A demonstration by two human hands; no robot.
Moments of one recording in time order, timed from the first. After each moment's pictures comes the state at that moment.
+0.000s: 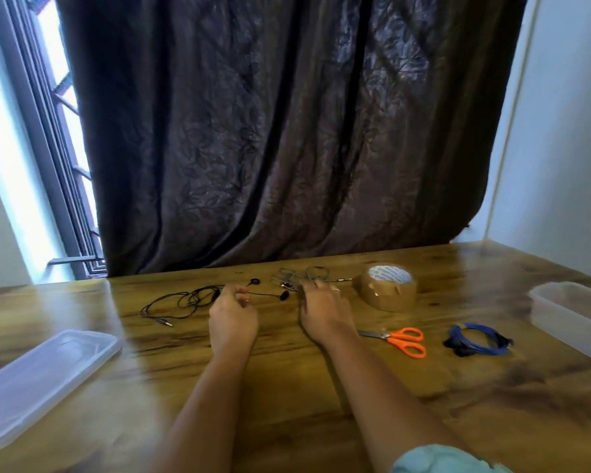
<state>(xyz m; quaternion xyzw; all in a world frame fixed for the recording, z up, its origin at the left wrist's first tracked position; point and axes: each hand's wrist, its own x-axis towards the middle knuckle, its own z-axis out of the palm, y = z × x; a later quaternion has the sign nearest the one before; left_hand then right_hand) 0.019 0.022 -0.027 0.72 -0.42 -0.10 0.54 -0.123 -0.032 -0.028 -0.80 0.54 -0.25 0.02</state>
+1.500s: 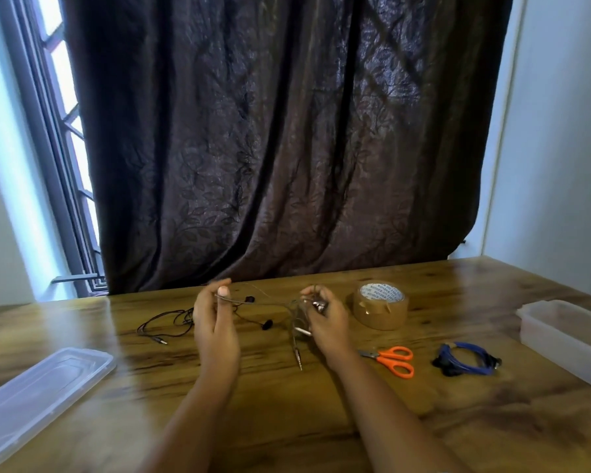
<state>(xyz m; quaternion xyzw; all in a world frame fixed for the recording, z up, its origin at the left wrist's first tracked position) -0.006 0.064 -0.001 0.50 -0.43 -0.11 0.75 -0.137 -0.021 -0.019 -0.61 0.38 -0.57 0.39</state>
